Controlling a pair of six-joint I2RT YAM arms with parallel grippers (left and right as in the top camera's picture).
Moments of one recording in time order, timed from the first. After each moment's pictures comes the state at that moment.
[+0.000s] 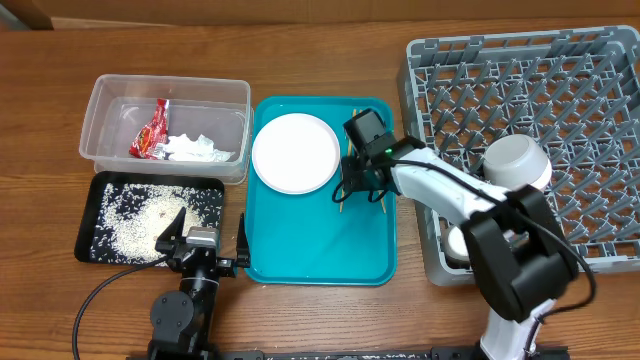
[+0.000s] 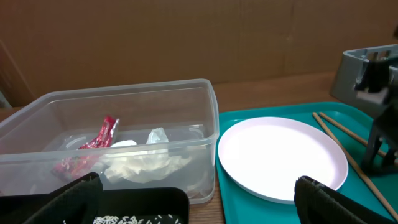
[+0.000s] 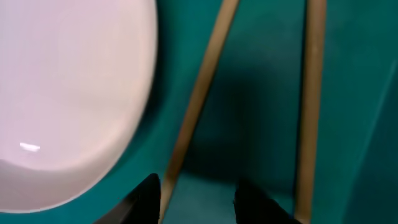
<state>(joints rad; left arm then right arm) -0.14 0.01 0.01 -0.07 -0.06 0.06 0.54 1.96 1.24 -0.50 -0.05 0.41</state>
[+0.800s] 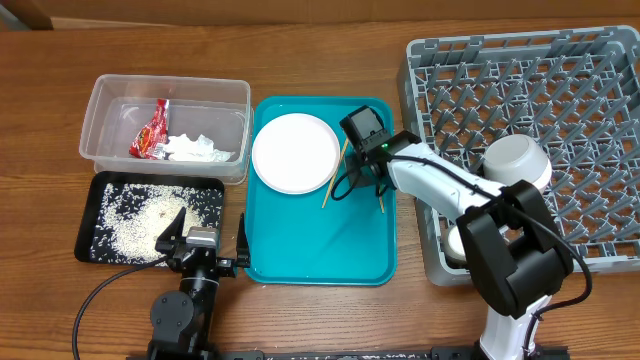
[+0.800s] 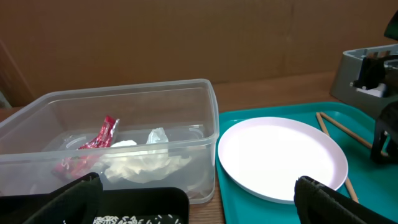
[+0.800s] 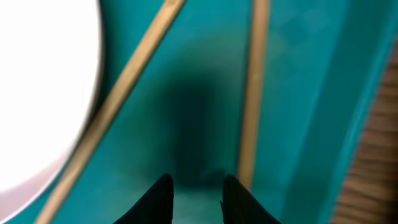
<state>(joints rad) -0.14 0.01 0.01 -0.07 -0.06 0.06 0.54 1.98 1.29 -0.56 0.12 0.30</state>
